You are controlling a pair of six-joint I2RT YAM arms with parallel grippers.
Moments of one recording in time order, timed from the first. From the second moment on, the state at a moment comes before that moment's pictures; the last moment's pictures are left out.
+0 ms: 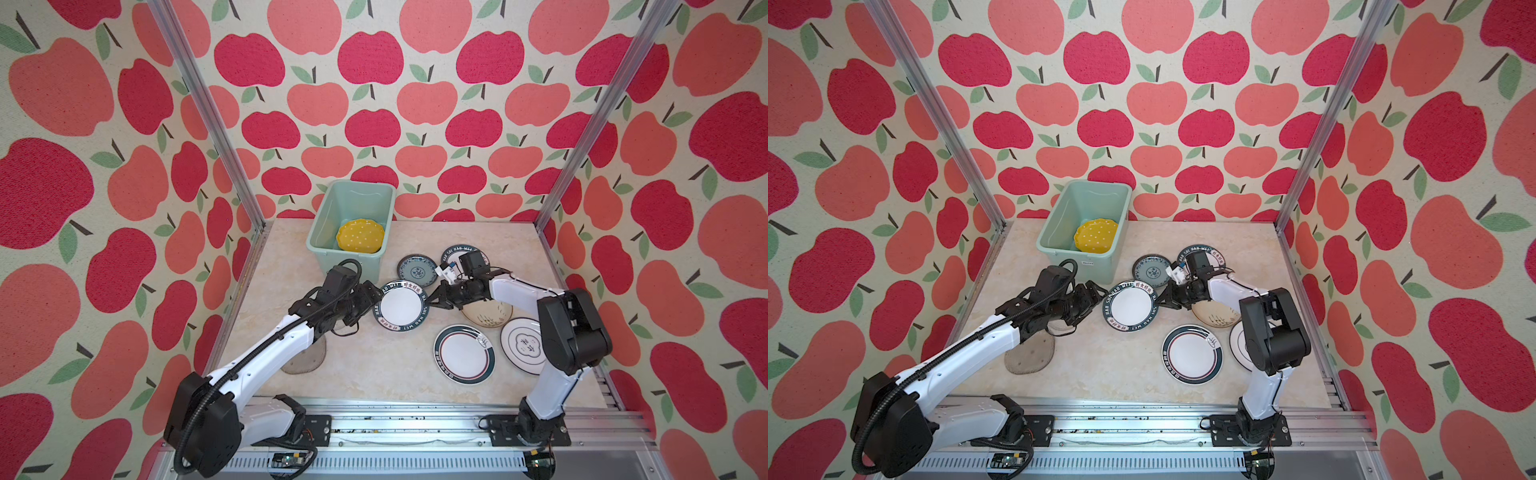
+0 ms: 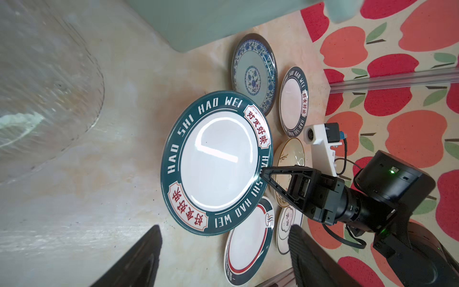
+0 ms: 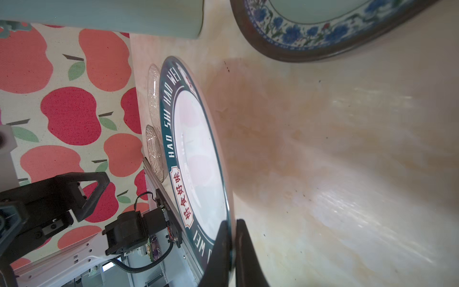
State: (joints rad) left arm -0.55 1.17 0.89 -0.45 0.17 -1.05; right arm 0.41 1.76 1.09 -0.40 -0.80 0.46
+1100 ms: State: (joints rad) left arm -0.35 1.02 0.95 -0.49 0.61 -0.79; right arm 0.47 1.39 1.14 -0.42 -0.95 0.68
